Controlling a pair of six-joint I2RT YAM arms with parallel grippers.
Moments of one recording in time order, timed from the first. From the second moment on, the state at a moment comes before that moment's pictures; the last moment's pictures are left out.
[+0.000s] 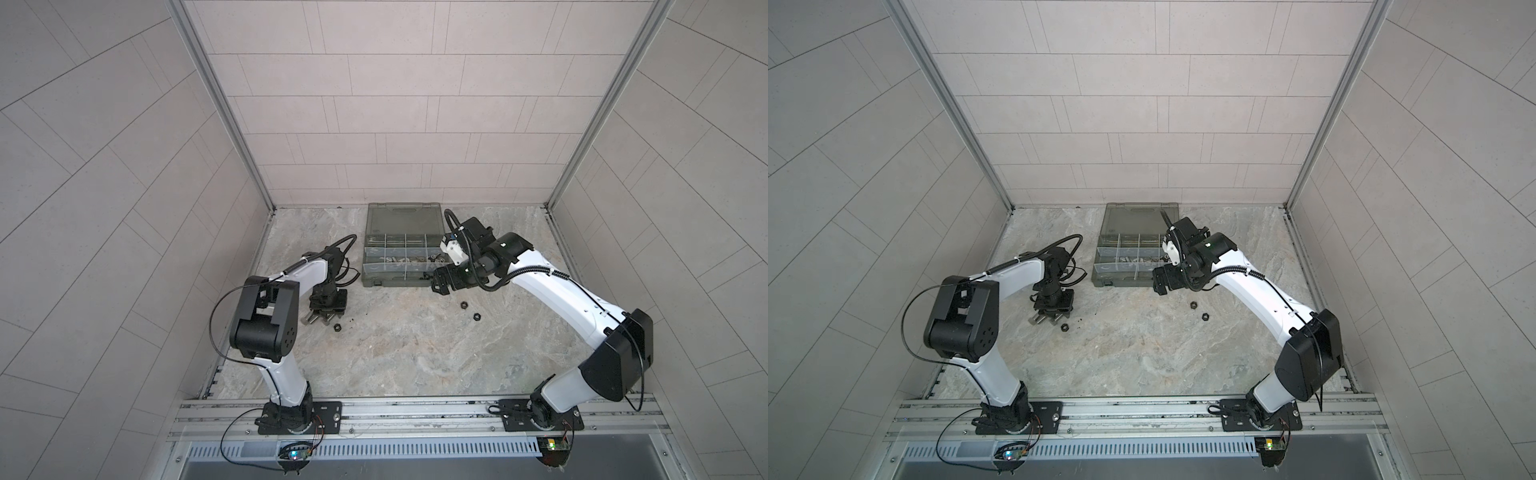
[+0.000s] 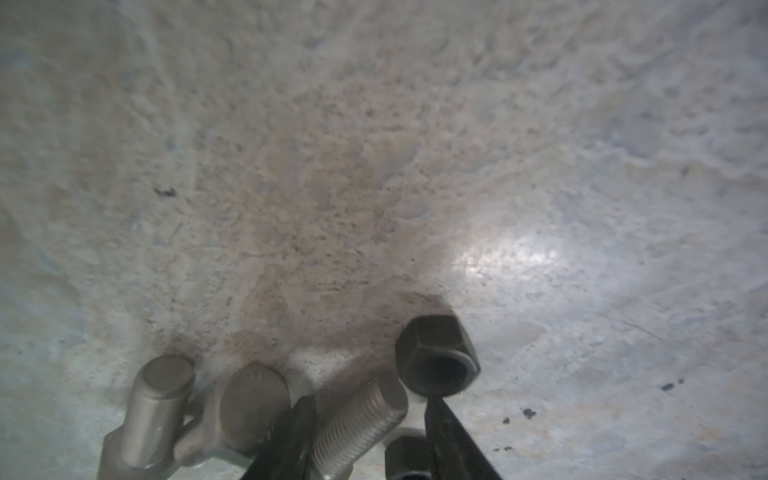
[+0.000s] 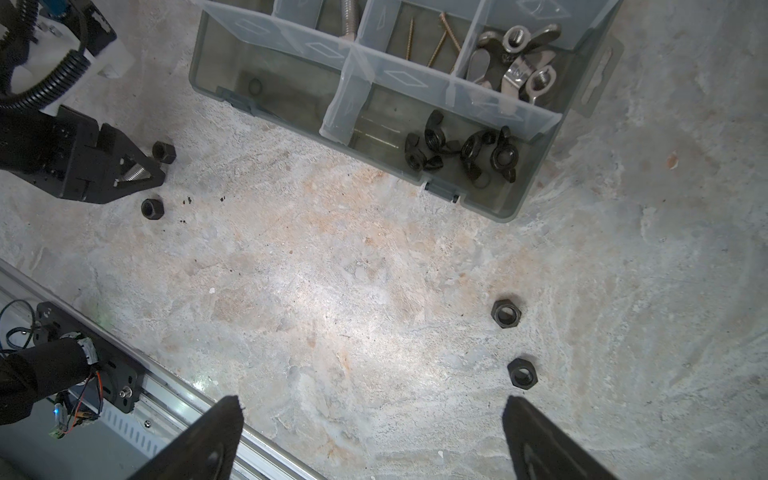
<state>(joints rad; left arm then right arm) -0.15 1.77 1.07 -0.95 0.01 -0.18 0.54 1.53 1.43 -1.06 -0.17 0.27</state>
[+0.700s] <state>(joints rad) -0.15 1.76 1.09 -1.01 0.03 -0.18 0.53 1.45 1.38 -1.07 -0.14 0.27</state>
